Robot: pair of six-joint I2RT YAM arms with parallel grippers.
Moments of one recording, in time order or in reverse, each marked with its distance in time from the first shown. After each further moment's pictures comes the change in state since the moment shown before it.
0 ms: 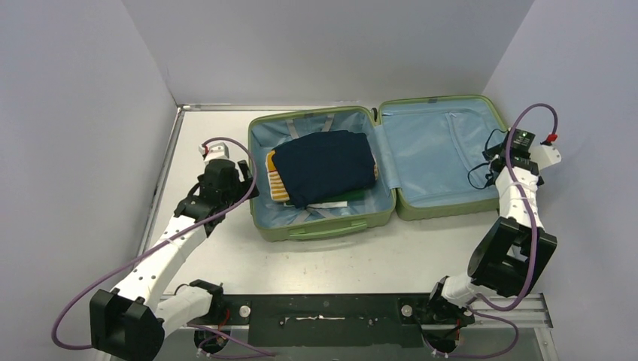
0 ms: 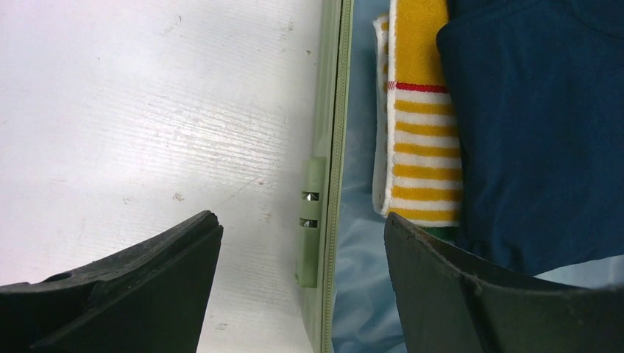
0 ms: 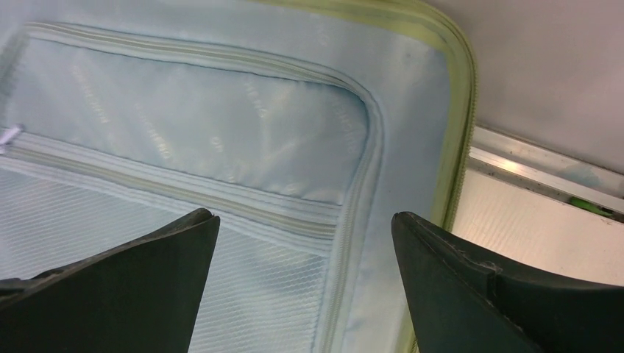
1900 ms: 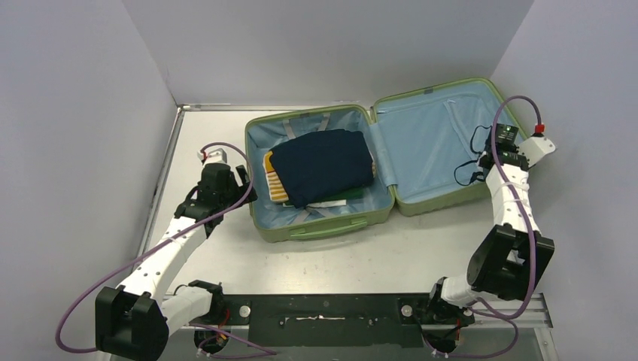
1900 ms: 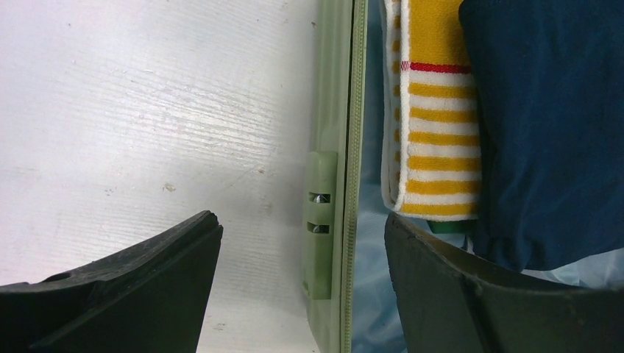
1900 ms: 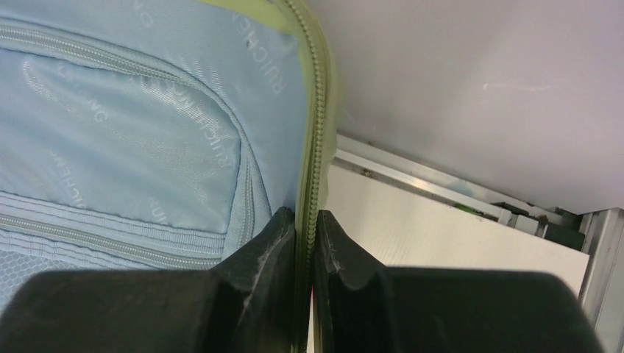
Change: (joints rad) left arm 0.079 0.012 -0.082 0.062 0.118 0.000; right arm 0.119 -0.019 0.052 -0.126 0.295 -0.088
